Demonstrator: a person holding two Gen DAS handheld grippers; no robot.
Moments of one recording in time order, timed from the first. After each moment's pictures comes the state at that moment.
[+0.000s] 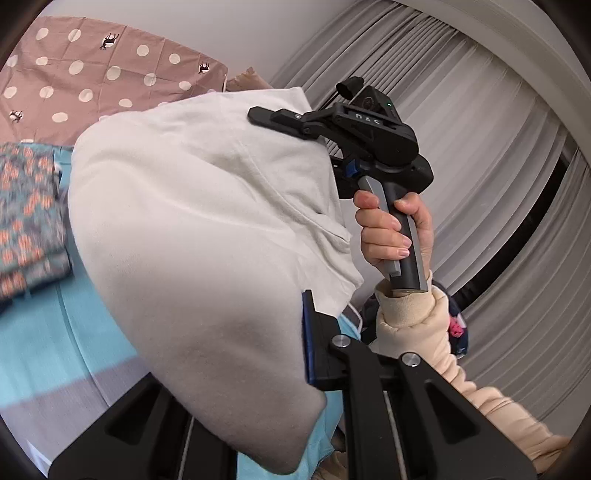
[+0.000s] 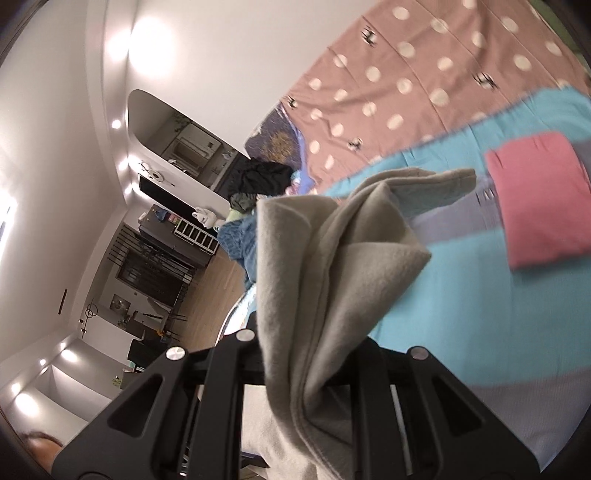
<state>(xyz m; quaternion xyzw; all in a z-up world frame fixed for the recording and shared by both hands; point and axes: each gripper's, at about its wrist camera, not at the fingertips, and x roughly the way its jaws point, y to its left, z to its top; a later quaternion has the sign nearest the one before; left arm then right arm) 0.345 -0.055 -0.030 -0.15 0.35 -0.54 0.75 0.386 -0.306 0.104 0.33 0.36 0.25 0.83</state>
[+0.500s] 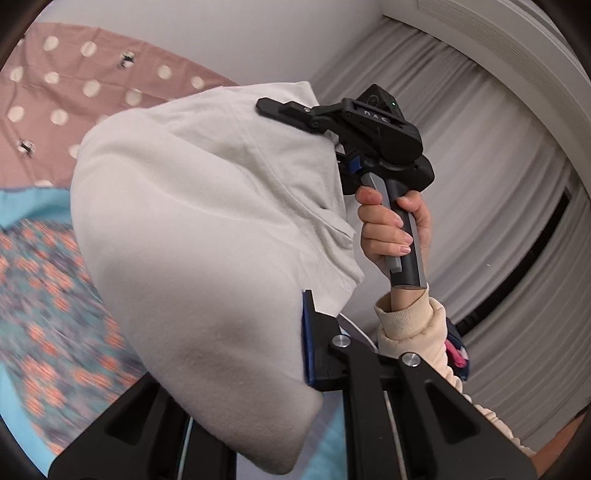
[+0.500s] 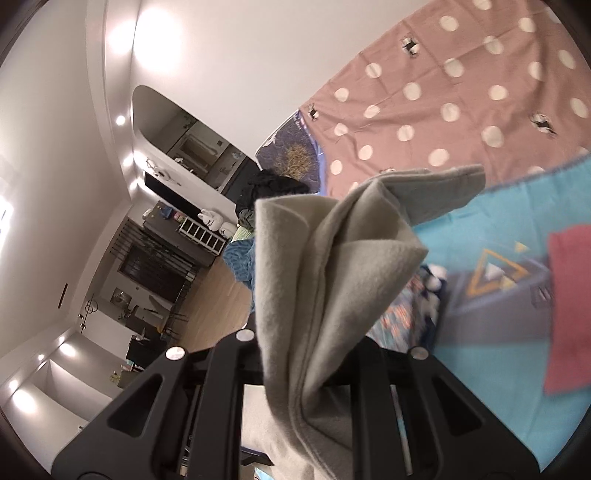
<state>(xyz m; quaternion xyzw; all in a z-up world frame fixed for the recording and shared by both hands) 0.510 0.033 0.013 -0.17 0.34 -0.52 0.76 0.590 -0.242 0.151 0.32 0.37 0.29 0.82</state>
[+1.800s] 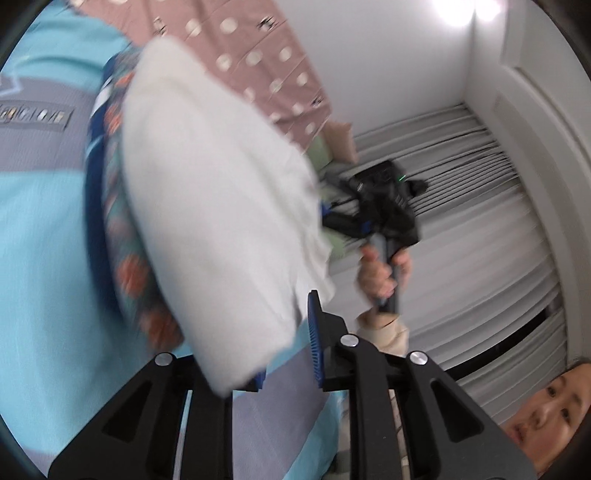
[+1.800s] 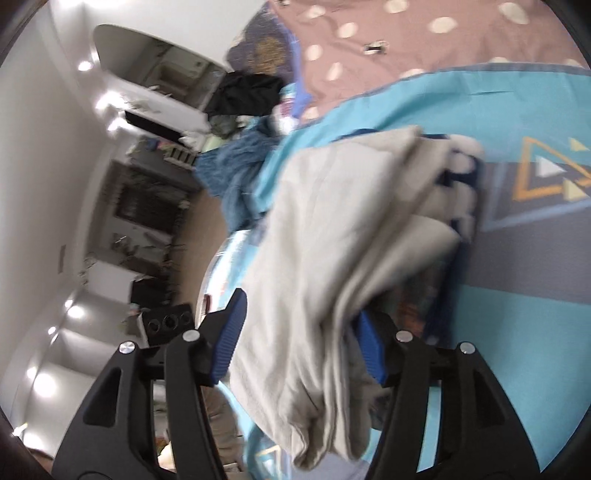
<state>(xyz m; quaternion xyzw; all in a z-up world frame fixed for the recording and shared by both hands) 0.495 0.177 -0.157 -0.37 0.43 -0.45 0.69 0.597 -0.174 -0.018 0.27 0.52 0.26 0.77</state>
